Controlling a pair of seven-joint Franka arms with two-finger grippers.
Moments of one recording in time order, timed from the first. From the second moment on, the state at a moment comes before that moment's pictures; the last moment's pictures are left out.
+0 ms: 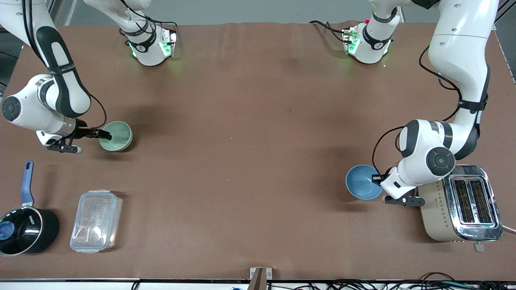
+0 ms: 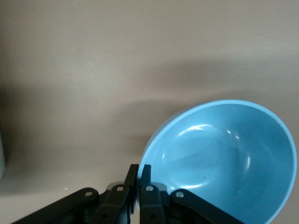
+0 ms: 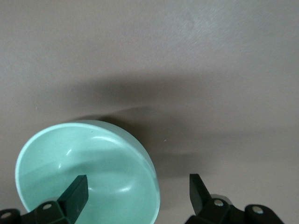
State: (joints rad) left arm -0.04 0.59 -0.14 -1.66 0.09 2.22 -0.10; right arm -0.10 0.28 -0.21 -2.30 0.23 2.38 -0.35
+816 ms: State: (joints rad) left arm -0.31 0.63 -0.33 -1.56 0.09 2.17 -0.75; right arm -0.12 0.32 -0.23 -2.30 0.40 2.38 -0.56
